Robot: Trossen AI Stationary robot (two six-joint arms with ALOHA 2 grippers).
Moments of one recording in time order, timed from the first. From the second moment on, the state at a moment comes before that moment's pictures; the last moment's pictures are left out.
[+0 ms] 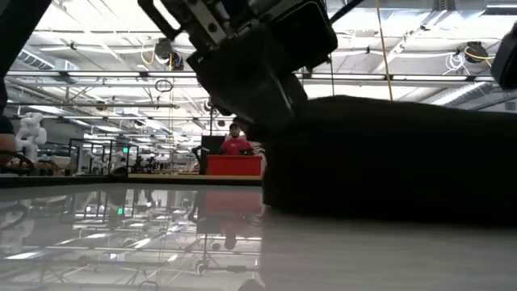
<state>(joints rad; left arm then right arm) -0.20 2.11 1.39 -0.18 0.76 0.04 0.78 1.23 0.26 0.41 0.07 1.22</state>
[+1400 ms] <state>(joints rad) -0.12 2.23 1.39 -0.19 1.05 -0.27 0.97 1.80 1.01 -0.58 0.60 0.91</state>
